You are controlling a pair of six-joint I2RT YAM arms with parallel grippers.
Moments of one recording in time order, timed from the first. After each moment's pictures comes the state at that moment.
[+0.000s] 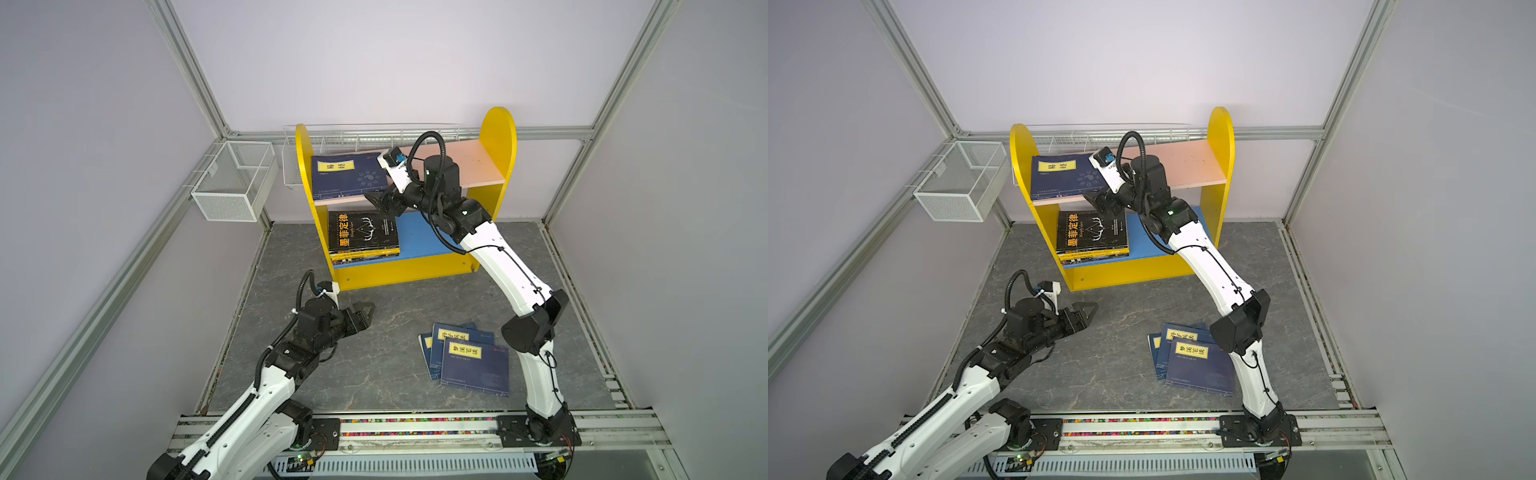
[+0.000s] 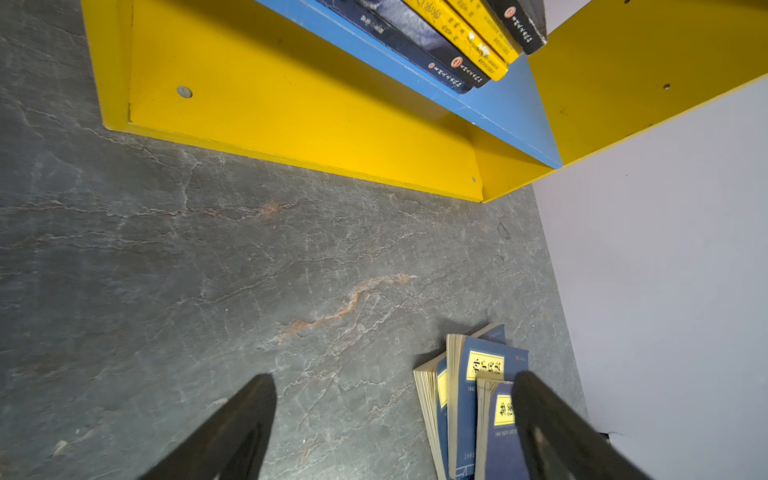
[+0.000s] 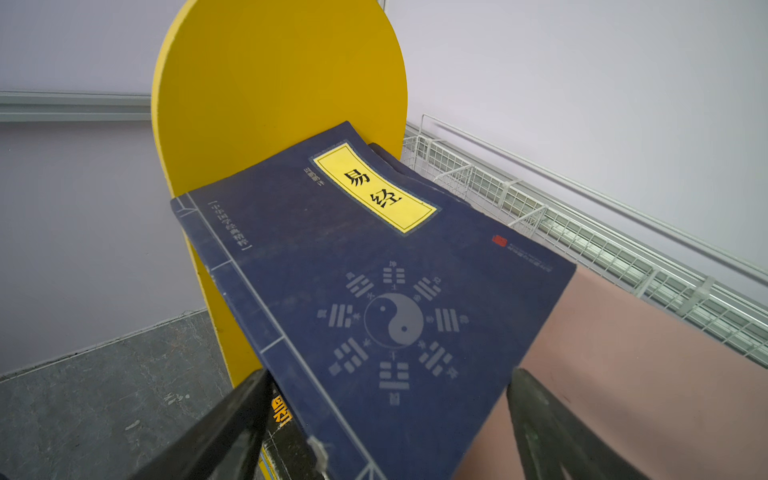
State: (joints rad) left arm -0.48 0.83 0.50 -0.17 0.18 -0.76; right arm 0.67 2.14 2.47 -0.46 -0.28 -0.19
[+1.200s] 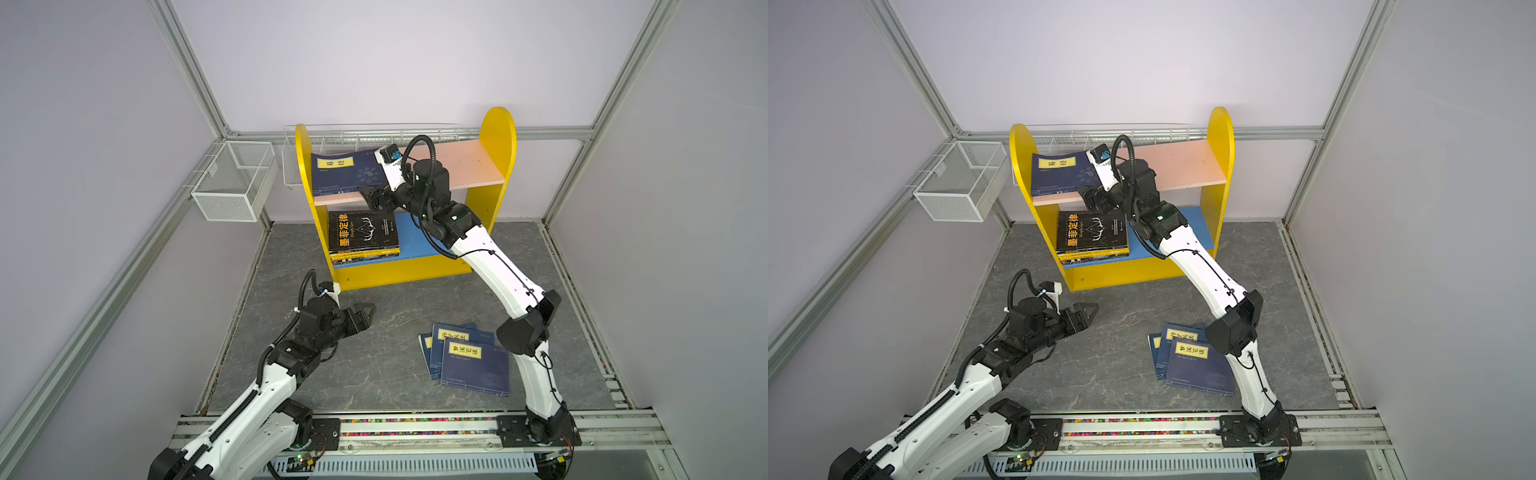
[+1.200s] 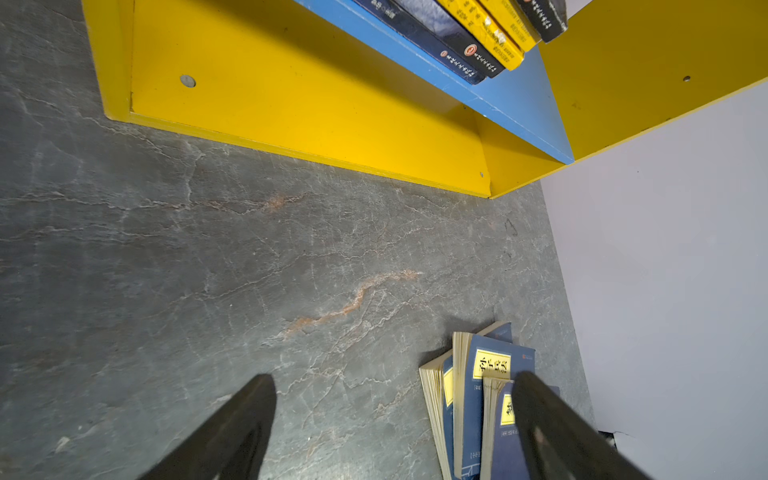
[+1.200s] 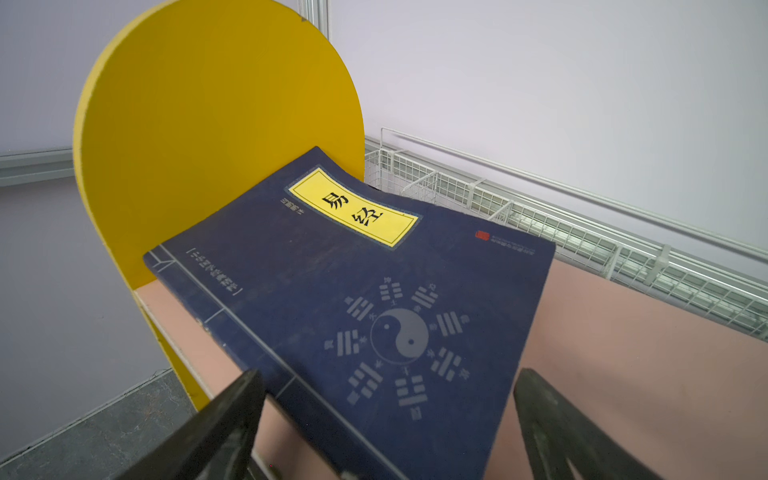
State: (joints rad) left arm -0.48 0.85 0.50 -0.17 0.18 -0.76; right arm 0.73 2.17 2.48 -0.39 -0.08 -0.08
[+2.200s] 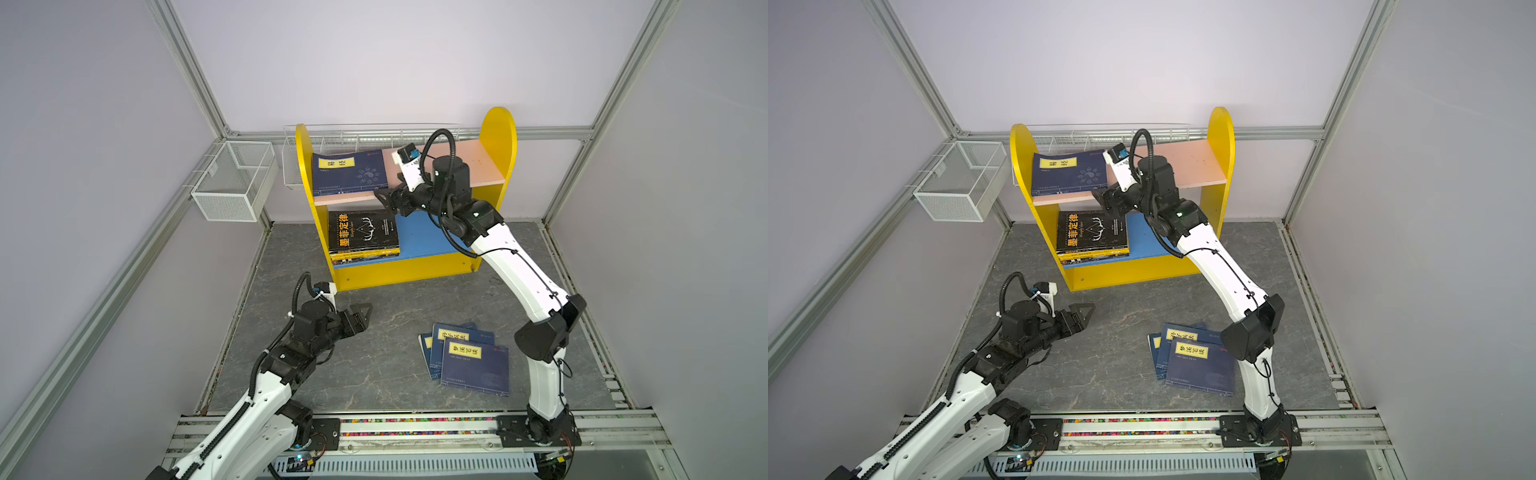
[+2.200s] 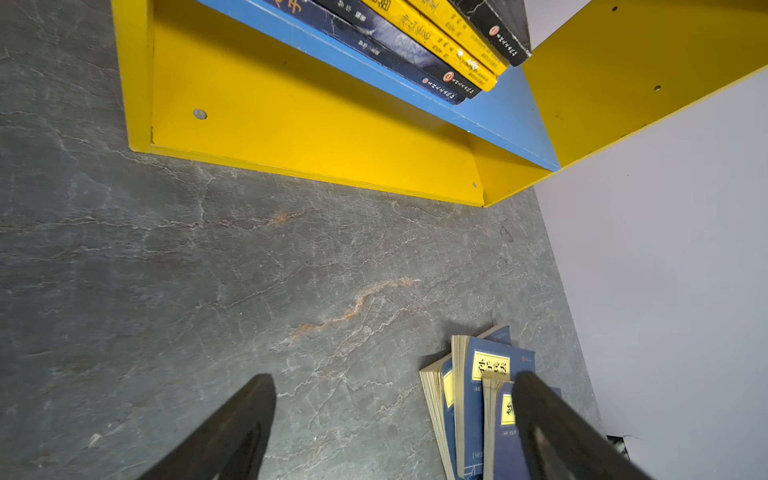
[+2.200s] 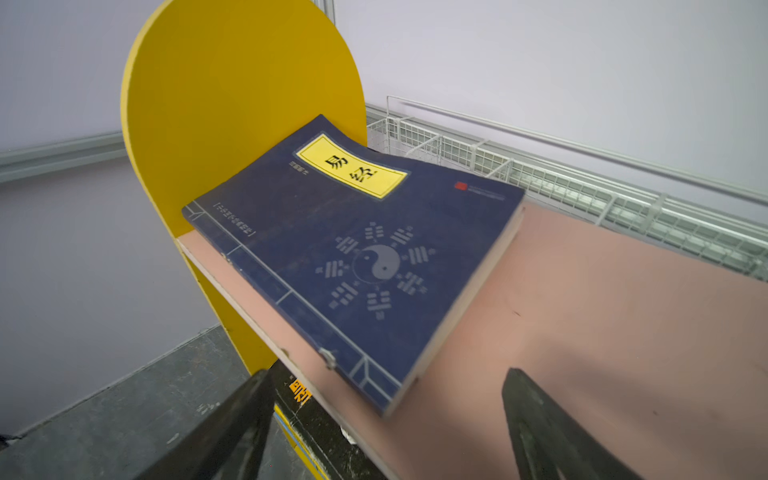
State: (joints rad) left arm -0.48 0.77 0.50 -0.21 0.15 -0.72; right arm 0.63 2.01 2.32 -0.48 -0.22 0.01
